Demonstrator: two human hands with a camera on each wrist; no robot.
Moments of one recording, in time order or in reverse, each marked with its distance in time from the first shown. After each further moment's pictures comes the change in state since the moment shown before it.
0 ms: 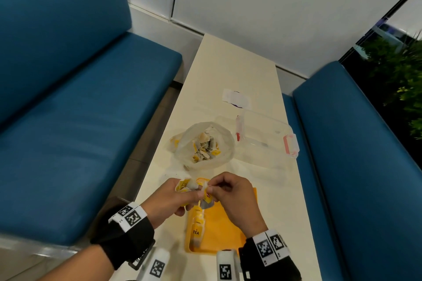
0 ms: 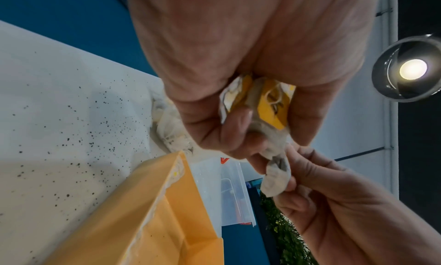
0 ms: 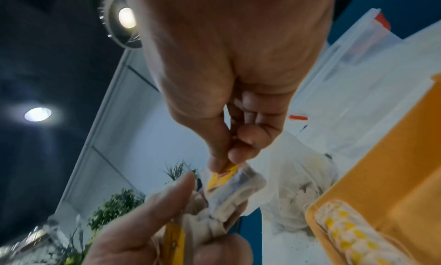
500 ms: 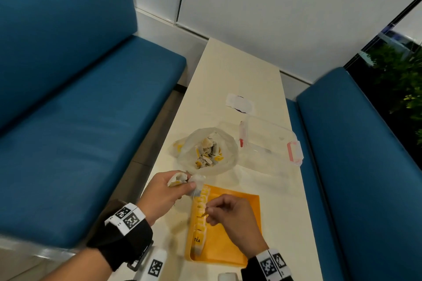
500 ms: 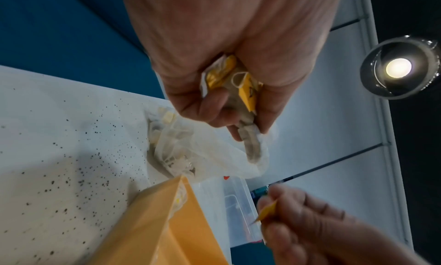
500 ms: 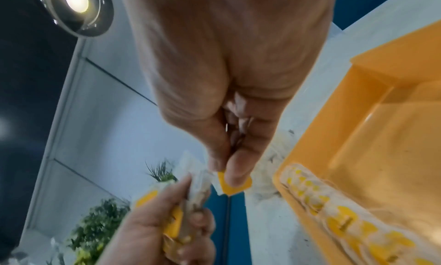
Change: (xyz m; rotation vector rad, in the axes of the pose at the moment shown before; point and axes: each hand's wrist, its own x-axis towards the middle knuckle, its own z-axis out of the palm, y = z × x) left_hand 0.012 -0.001 -0.017 0.081 0.377 0.137; right_hand -0.010 0.022 0.007 0.138 -0.102 0.165
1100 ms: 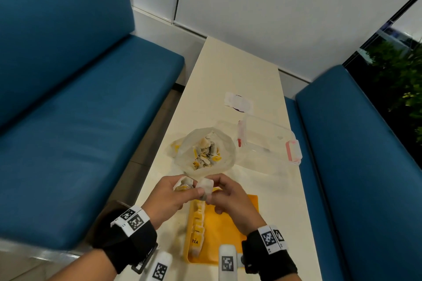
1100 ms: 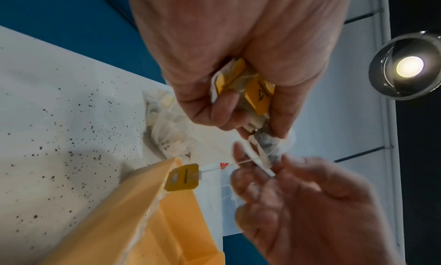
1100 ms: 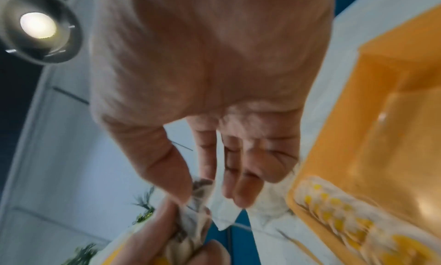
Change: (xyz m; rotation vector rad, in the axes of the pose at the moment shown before) left_hand -0.001 0.003 0.016 -0.114 -0.132 -0.088; right_hand 0.032 -0.016 -0.013 0.079 -0.199 -0.029
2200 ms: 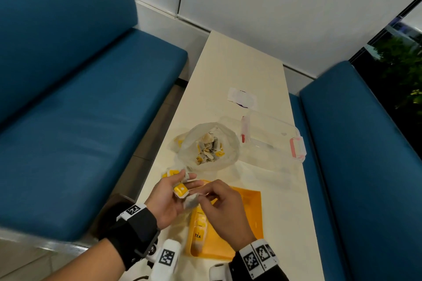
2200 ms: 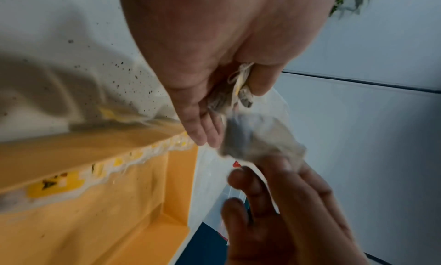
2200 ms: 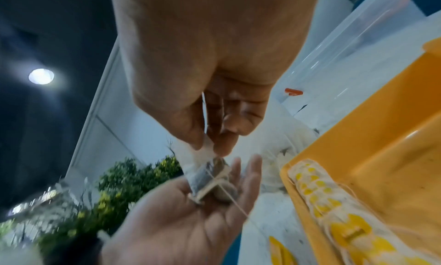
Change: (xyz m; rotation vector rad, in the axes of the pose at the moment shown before) left_hand 0.008 -0.012 -0.002 -0.668 0.051 -0.427; right_hand -0.020 0.011 0.038 -0.397 0.229 -0.348
